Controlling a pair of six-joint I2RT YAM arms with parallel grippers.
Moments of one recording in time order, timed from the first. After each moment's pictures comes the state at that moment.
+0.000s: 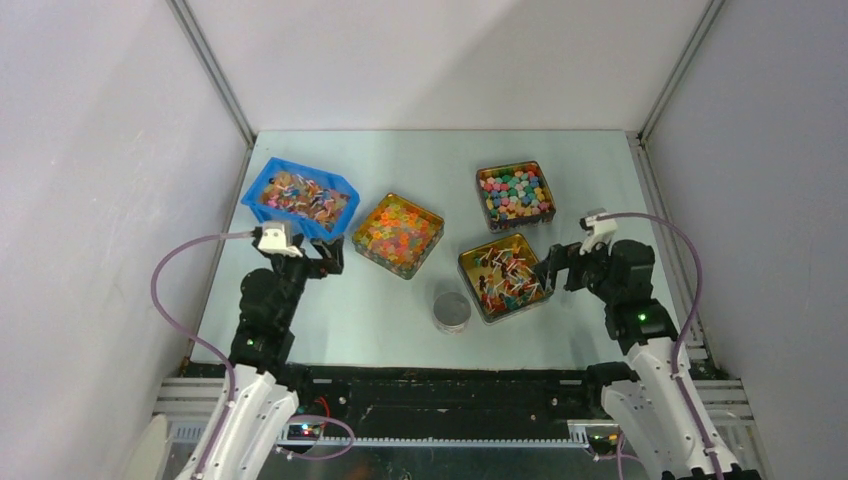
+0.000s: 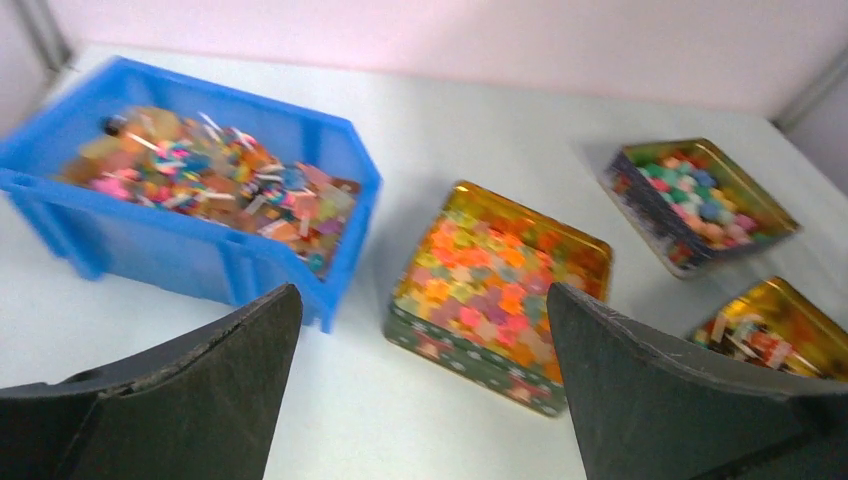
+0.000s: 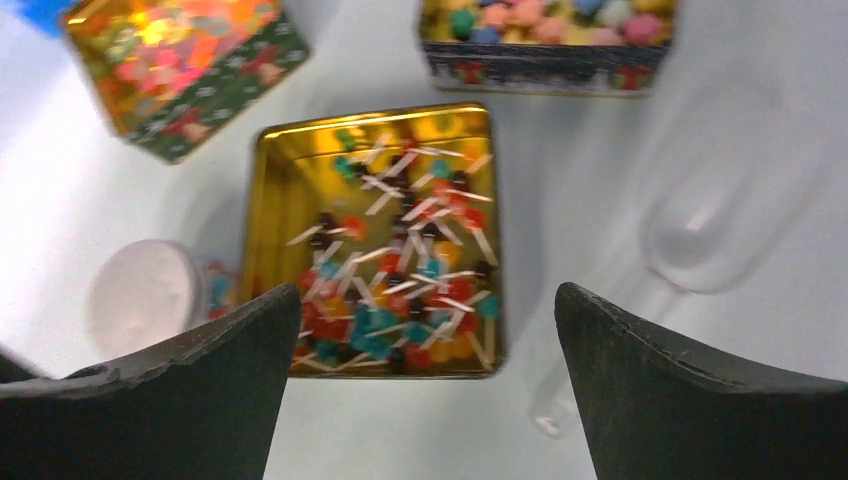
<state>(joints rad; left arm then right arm) -0.19 0.45 0.37 0.04 0.02 -0.23 0.13 0.68 0.55 -0.32 -0.39 0.10</state>
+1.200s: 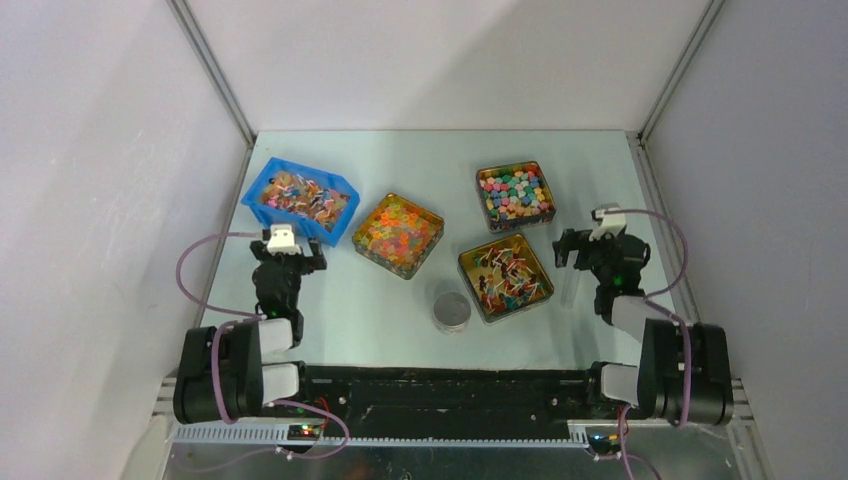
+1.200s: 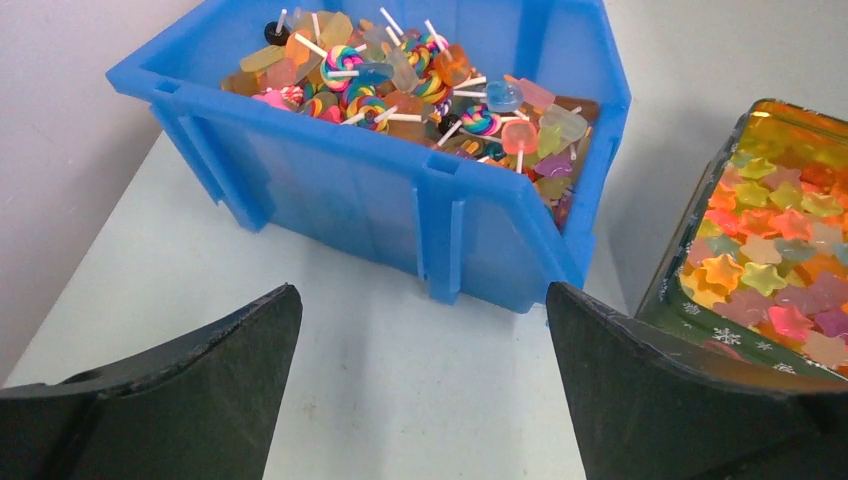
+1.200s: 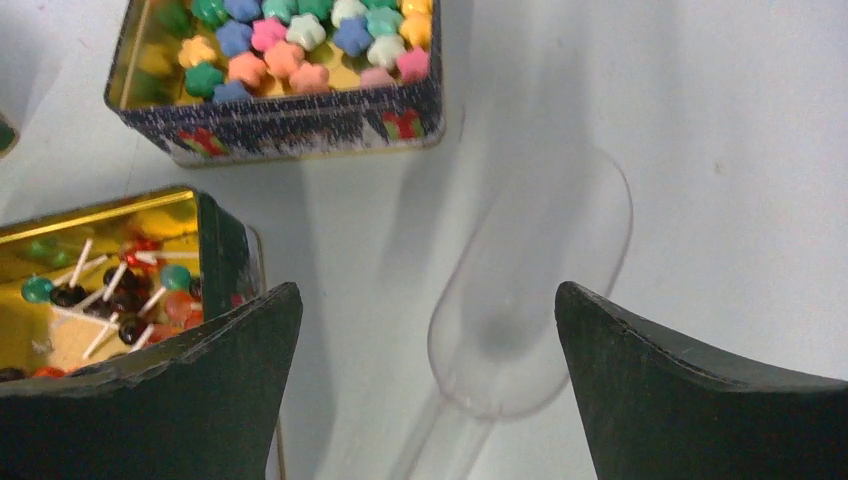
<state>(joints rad) 0.11 1.24 0.12 1.05 0.04 0.04 -0.12 1.22 0.27 0.61 -0.30 0.01</state>
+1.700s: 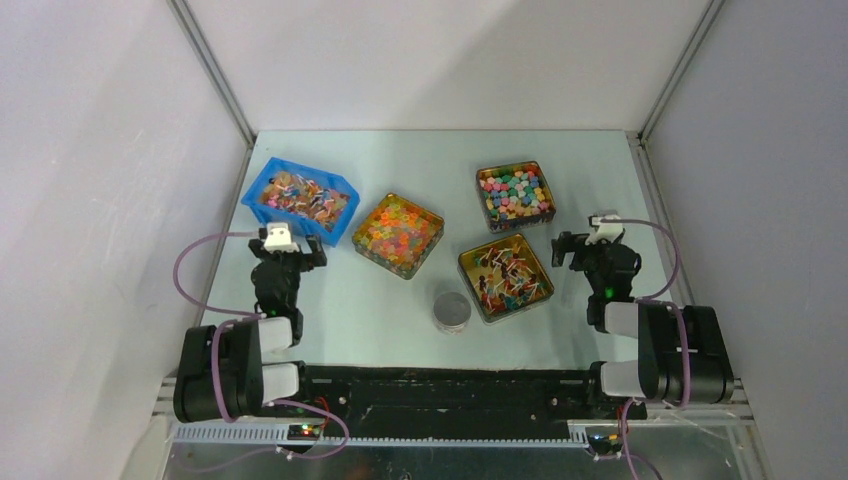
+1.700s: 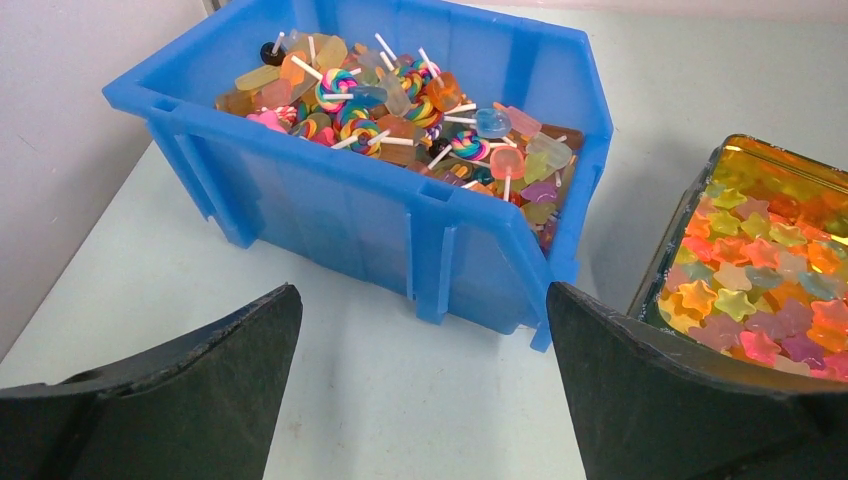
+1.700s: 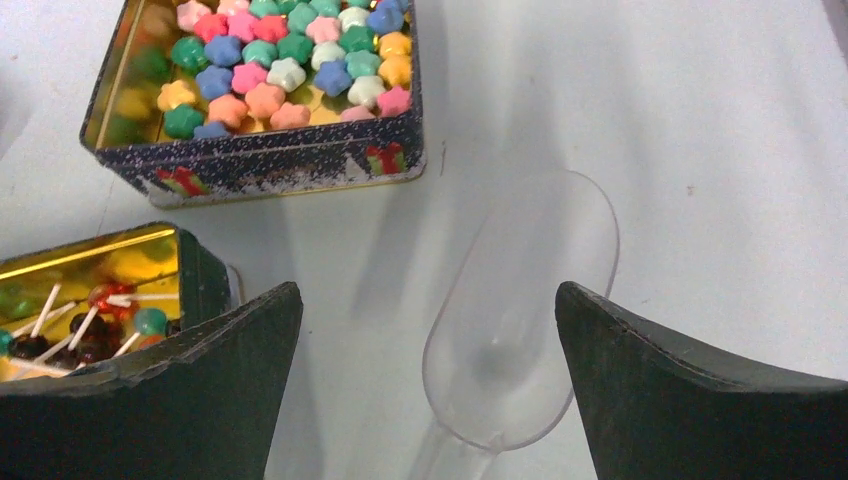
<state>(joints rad) 0.12 1.25 0.12 1.08 0.06 -0.01 -0.07 1.36 0.22 0.89 -0.21 0.03</state>
